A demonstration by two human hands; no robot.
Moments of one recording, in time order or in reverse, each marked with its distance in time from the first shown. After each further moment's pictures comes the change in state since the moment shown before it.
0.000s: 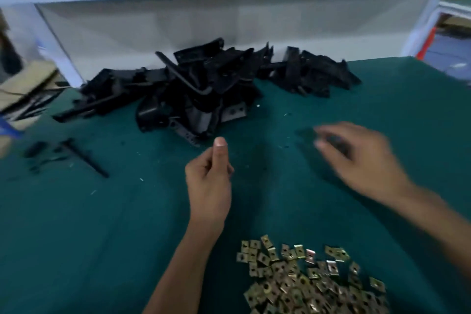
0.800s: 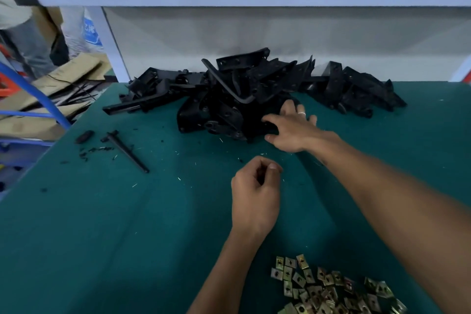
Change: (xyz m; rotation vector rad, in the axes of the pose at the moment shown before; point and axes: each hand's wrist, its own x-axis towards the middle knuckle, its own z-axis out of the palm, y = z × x) left_hand 0.001 -0.004 0.002 0.122 -0.064 0.005; right_hand 0.147 -0.044 0.138 -0.386 -0.615 0.114
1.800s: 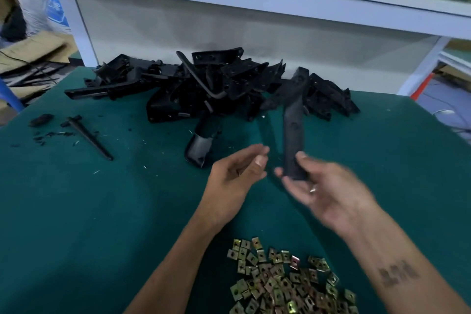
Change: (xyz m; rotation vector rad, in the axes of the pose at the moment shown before) left_hand -0.006 0.008 0.006 -0.430 -0.345 -0.068; right_hand -0.192 0.011 -0.029 1.846 0.138 0.597
